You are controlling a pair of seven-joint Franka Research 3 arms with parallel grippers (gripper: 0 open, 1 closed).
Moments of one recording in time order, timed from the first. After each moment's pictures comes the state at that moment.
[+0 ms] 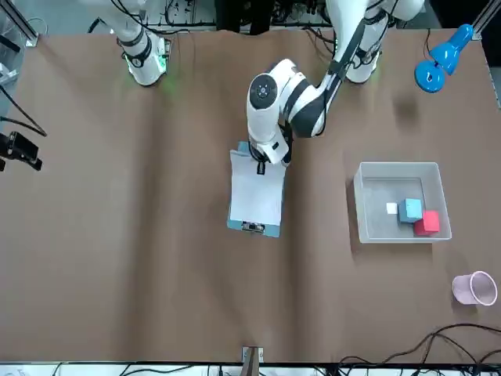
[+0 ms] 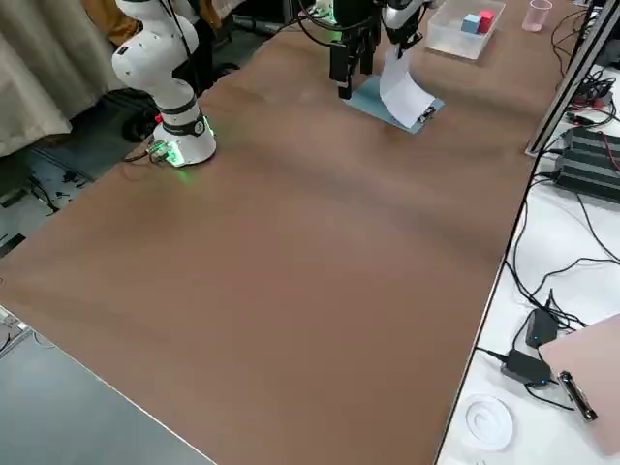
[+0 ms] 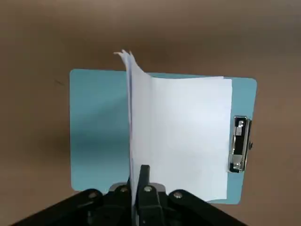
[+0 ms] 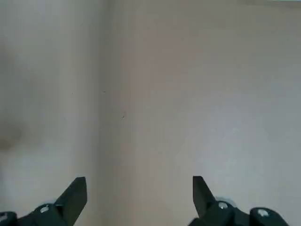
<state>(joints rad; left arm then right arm) -0.66 0.51 -0.18 -1.62 0.07 2.09 -2.32 0.02 0.09 -0.12 -1.48 -0.02 1.64 -0.11</state>
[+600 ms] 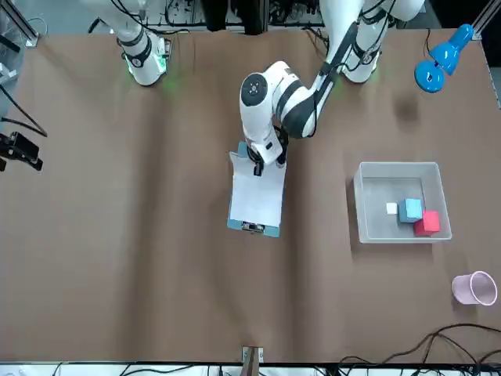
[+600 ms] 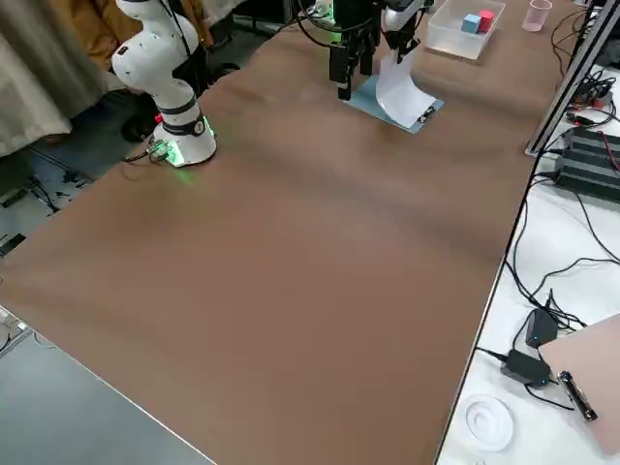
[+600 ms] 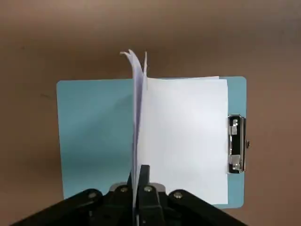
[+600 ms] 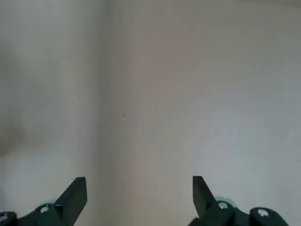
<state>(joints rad) -0.69 0.53 -0.18 -1.61 0.17 2.10 -2.32 0.02 0.09 -0.12 -1.48 -0.02 1.64 -0.11</state>
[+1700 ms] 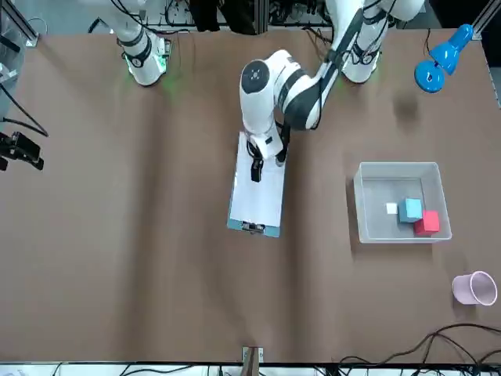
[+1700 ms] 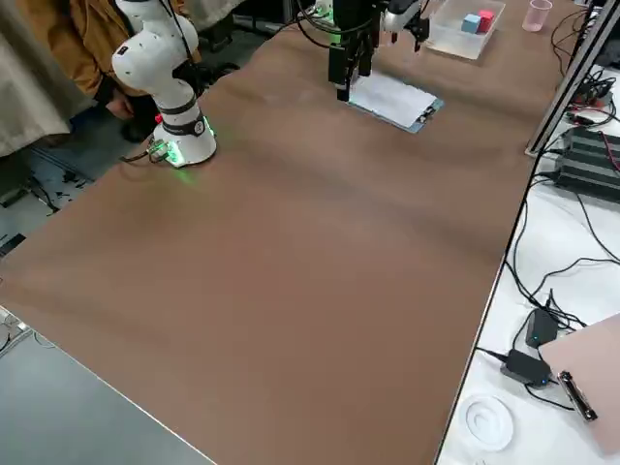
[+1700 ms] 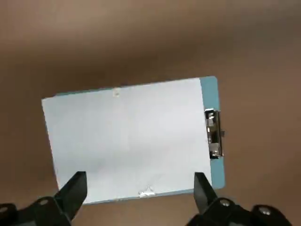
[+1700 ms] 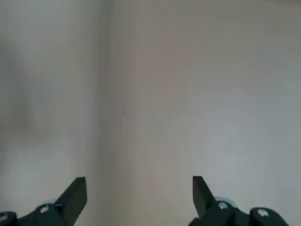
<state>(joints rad) -0.68 0.45 -0.18 -1.57 0.18 2.03 -2.20 0.02 0.09 -0.12 -1.49 -0.02 1.63 -0.11</state>
